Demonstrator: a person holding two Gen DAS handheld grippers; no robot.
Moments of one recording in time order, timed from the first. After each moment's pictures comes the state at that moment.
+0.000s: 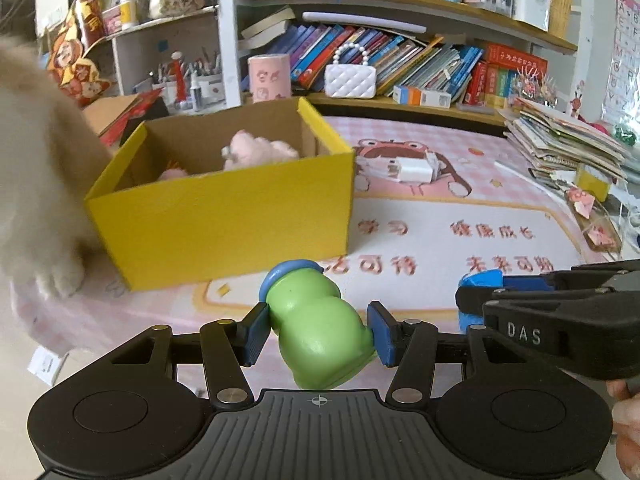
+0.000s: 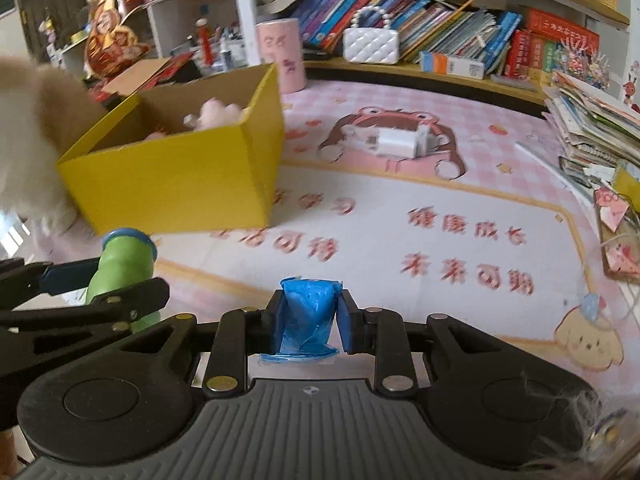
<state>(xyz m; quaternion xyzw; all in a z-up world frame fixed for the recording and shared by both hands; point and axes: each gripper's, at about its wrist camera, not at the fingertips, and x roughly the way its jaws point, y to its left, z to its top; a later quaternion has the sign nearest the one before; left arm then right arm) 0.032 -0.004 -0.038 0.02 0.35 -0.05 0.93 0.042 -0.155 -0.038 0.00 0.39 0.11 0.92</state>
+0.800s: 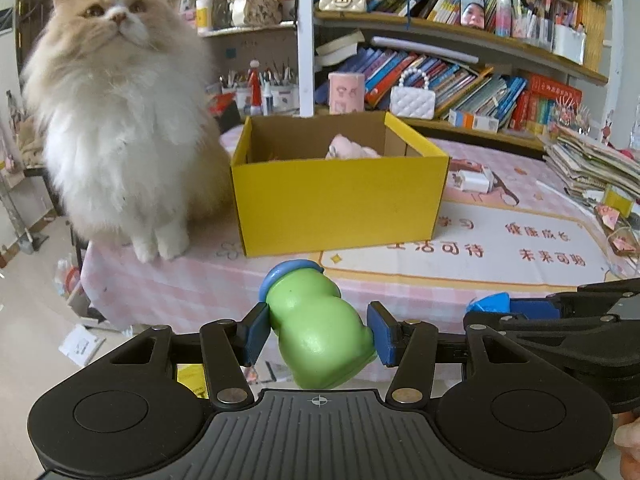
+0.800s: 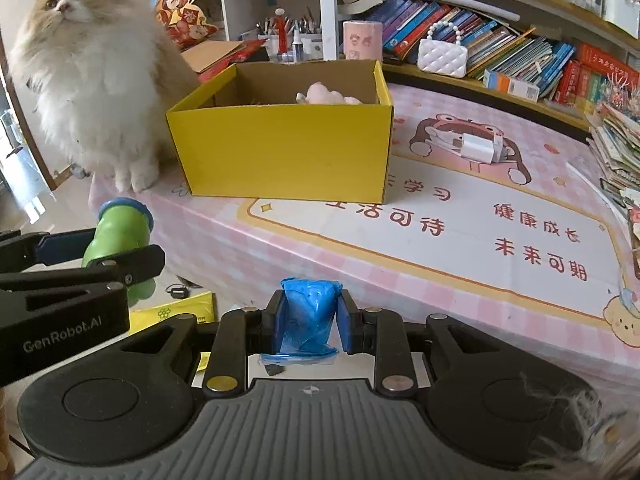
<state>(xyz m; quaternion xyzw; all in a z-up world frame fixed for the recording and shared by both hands) -0.039 0.078 -0.027 0.00 0.32 0.01 0.95 -0.019 -0.073 -0.032 -0.03 0.37 0.16 0.91</state>
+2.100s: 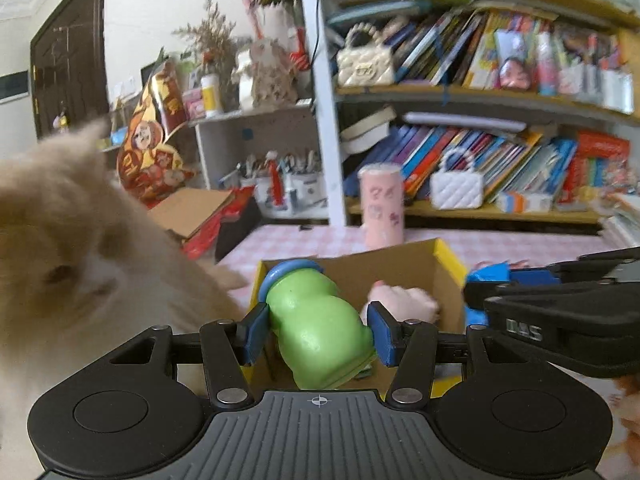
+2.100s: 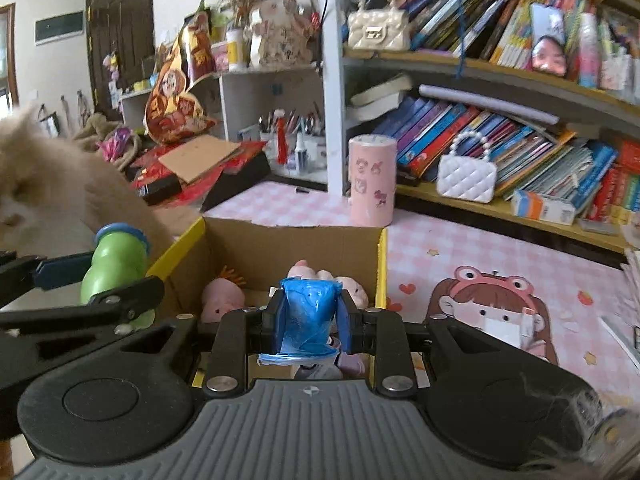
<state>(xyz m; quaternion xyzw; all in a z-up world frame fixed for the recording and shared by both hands) 0.130 0.075 0.030 0.05 0.24 0.07 0.97 0.173 -0.060 0.038 -0.03 0.26 0.20 0.94</state>
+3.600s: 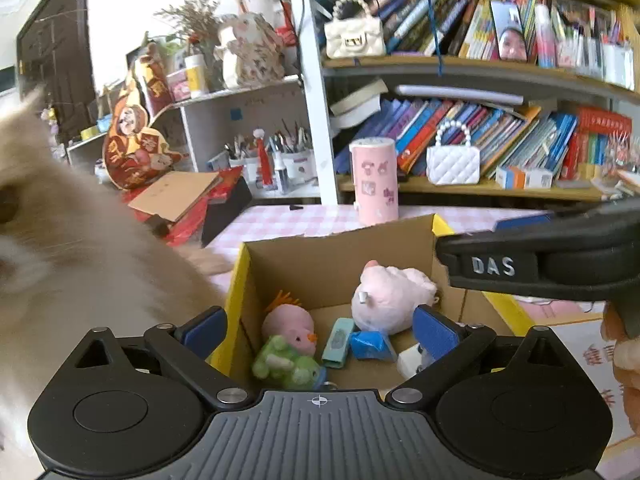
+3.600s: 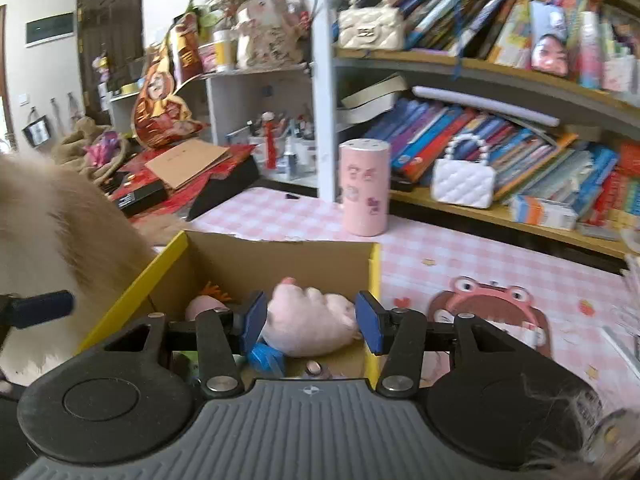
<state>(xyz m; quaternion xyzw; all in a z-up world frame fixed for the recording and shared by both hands) 0.135 0.070 0.019 0.05 0.26 0.05 0.96 0.187 -0.059 0.041 -0.02 0.26 0.17 0.95</state>
